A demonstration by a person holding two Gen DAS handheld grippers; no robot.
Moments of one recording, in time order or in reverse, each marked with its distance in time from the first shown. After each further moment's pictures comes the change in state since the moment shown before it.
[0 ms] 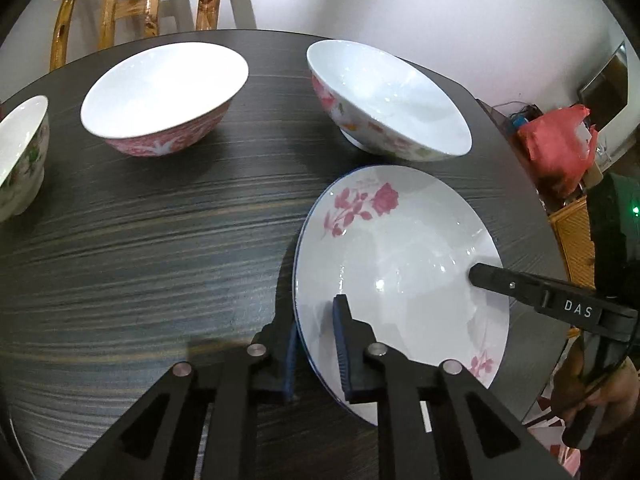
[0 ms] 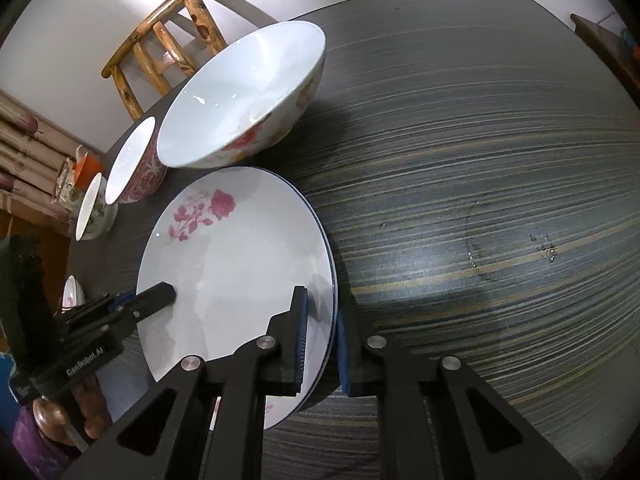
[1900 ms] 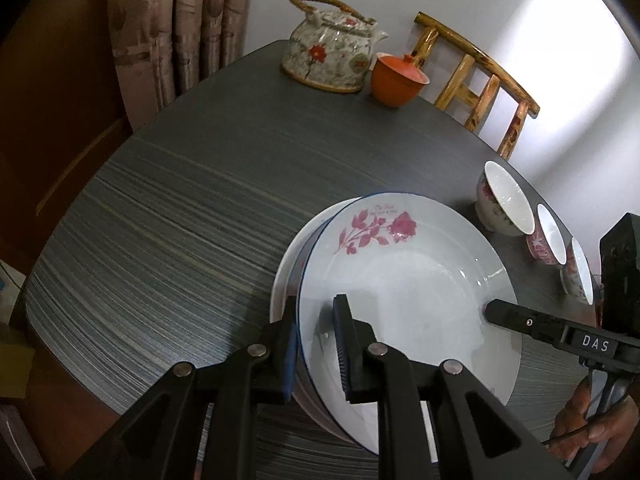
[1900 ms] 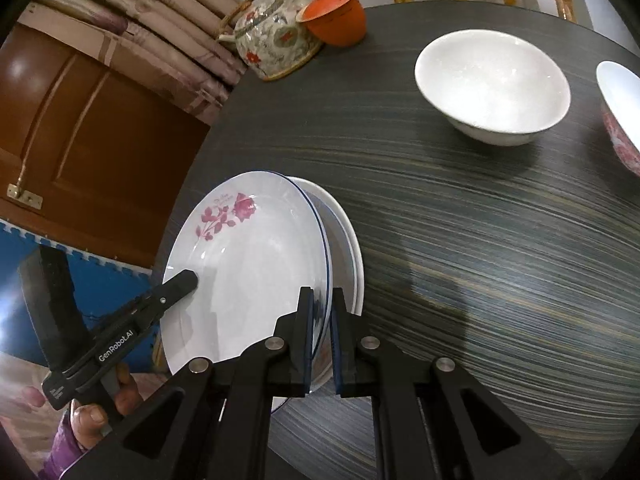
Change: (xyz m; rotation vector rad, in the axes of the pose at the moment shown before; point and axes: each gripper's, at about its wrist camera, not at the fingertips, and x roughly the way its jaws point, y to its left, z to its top) left arm -0.231 0.326 -0.163 -0.538 -0.240 0.291; right arm 0.114 0.400 -0.060 -0.392 0.228 0.264
